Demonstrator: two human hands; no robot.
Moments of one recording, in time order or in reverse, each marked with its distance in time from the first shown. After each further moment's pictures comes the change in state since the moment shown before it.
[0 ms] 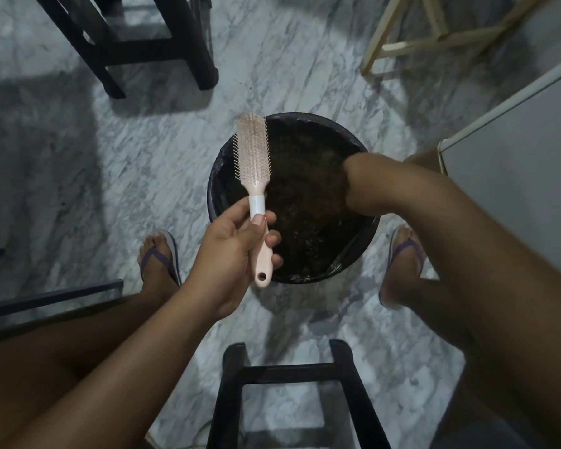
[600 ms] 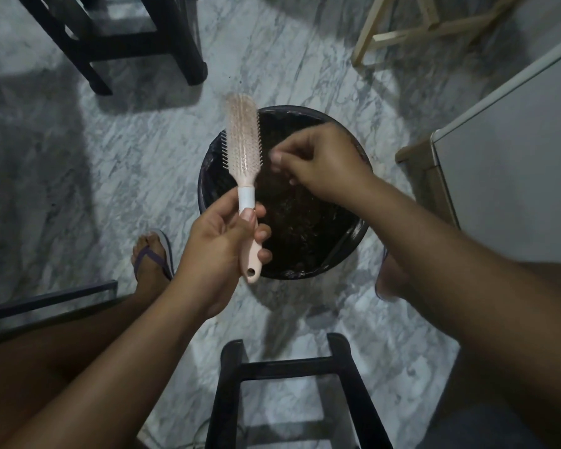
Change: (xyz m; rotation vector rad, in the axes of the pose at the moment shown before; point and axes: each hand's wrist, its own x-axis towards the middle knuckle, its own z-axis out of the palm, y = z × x) left_hand 0.000 0.001 -0.001 0.036 -0.055 0.086; right_hand 0.033 -0.025 0.029 0.881 0.455 -0.308
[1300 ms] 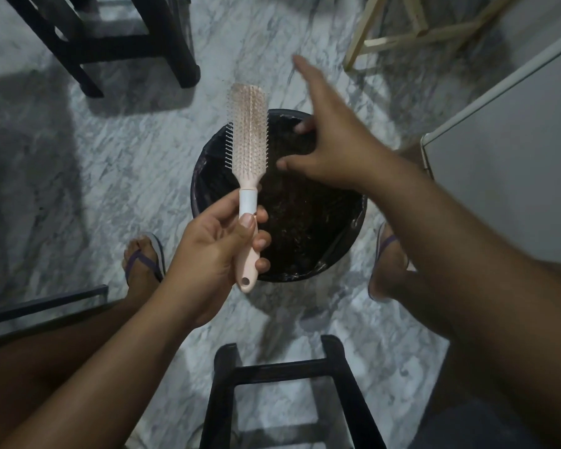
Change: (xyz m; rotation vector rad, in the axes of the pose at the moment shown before) left_hand -0.007 0.006 0.001 -0.015 -0.131 -0.014; right_hand -0.002 -0.028 -0.037 -0.288 -0.074 -0.070
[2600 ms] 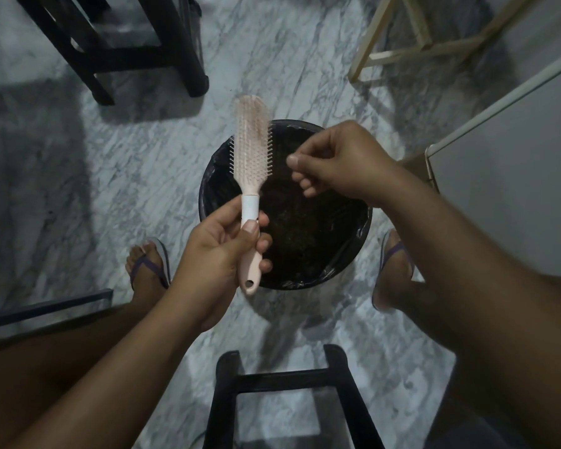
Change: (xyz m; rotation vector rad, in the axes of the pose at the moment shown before) left_hand 0.002 0.001 -0.004 -0.014 0.092 0.026; right_hand -0.001 0.012 0.006 0.495 -0.075 0.215
